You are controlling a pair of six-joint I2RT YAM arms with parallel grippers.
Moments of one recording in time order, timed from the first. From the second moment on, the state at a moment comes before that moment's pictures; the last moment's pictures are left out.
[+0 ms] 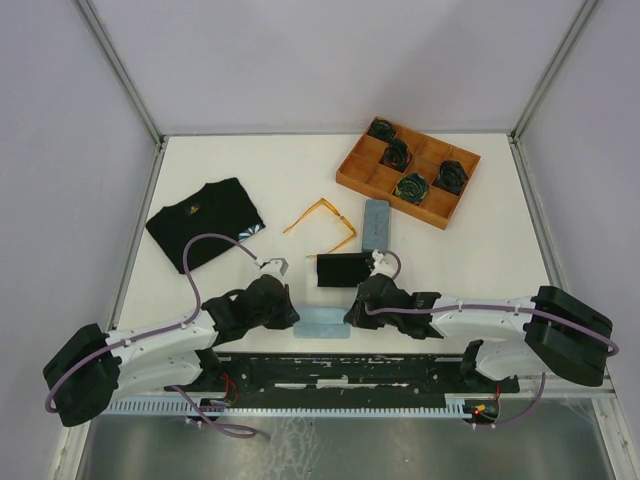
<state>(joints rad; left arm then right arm) -0.90 0.98 0.33 -0.18 -0.11 -0.81 1.09 1.30 0.49 -0.01 0.16 1.10</state>
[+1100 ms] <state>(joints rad) -0.99 0.90 0.27 -0.19 -0.10 -0.86 1.14 1.31 0.50 -0.10 0.13 1.10</state>
